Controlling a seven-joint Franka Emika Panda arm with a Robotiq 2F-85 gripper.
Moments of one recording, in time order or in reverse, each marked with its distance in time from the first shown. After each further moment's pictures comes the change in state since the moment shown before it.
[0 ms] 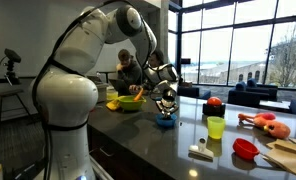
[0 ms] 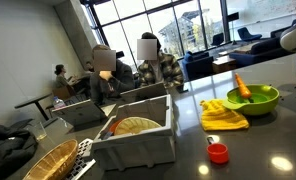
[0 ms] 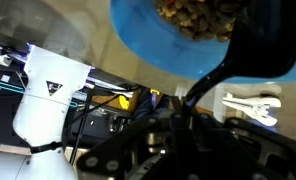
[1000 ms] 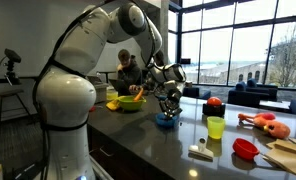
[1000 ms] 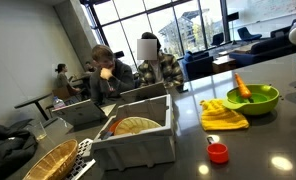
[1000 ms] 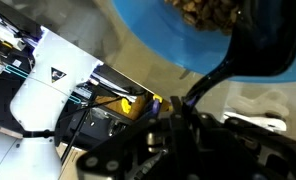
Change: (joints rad) arm -0.090 -0.003 0.016 0.007 0.053 -0.005 -0.175
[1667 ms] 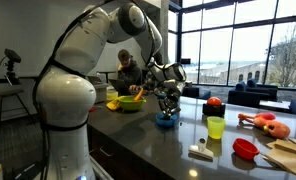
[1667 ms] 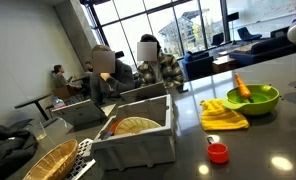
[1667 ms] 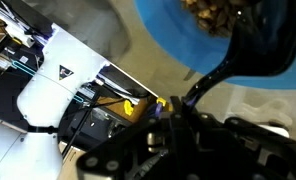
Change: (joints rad) arm -0.002 0.000 0.004 0.017 0.035 -0.022 -0.048
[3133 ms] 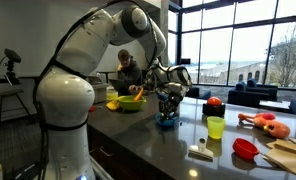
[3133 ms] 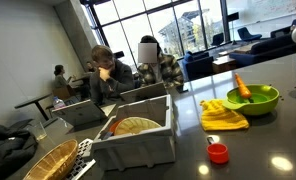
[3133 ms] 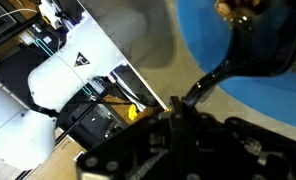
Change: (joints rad) arm -0.048 0.039 0.000 0.014 0.090 -0.048 -0.235
